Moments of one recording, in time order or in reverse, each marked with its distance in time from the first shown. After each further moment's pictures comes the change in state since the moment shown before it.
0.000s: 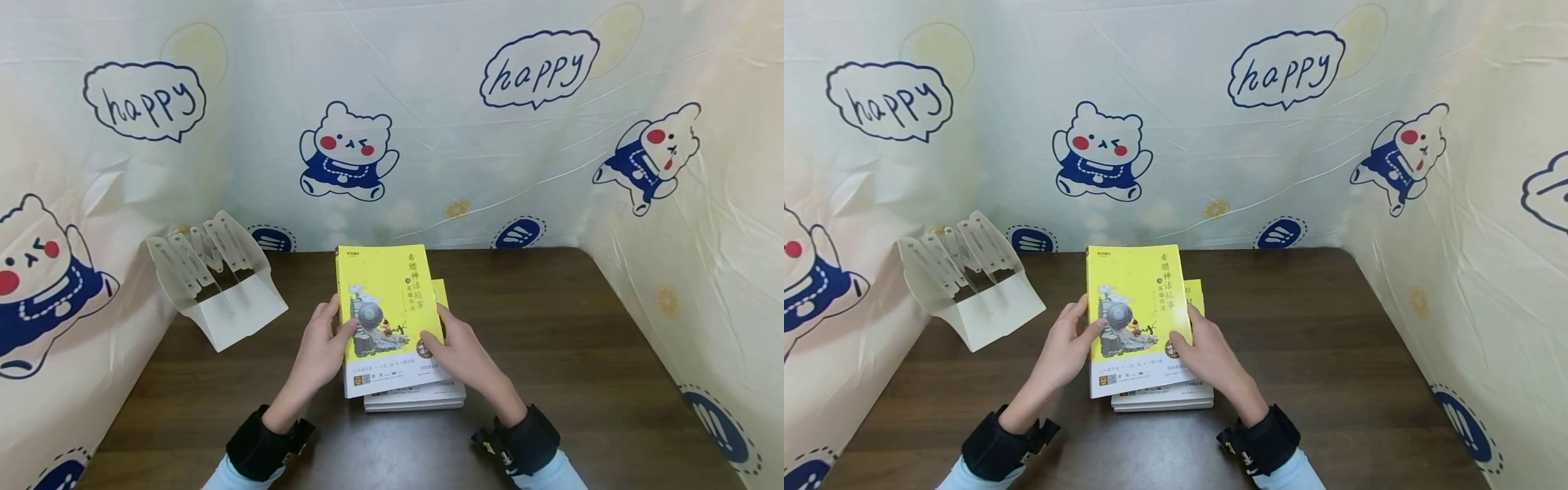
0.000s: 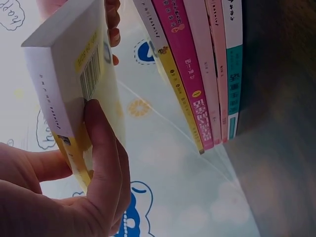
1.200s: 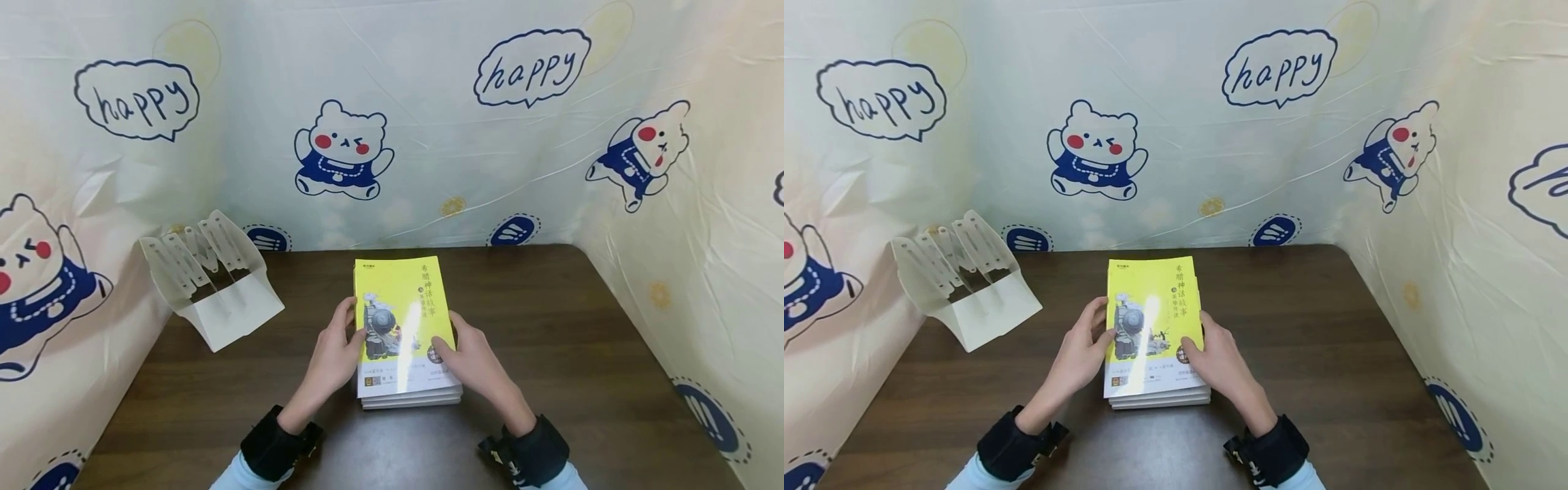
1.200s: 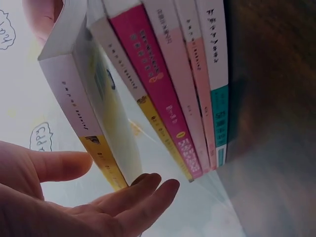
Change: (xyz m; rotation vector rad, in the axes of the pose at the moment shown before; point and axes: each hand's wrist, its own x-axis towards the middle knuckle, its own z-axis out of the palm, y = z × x) left_hand -0.001 -0.009 0.026 0.060 -0.041 0.018; right_hand -0.017 0.014 -0.006 -0.099 0.114 0.083
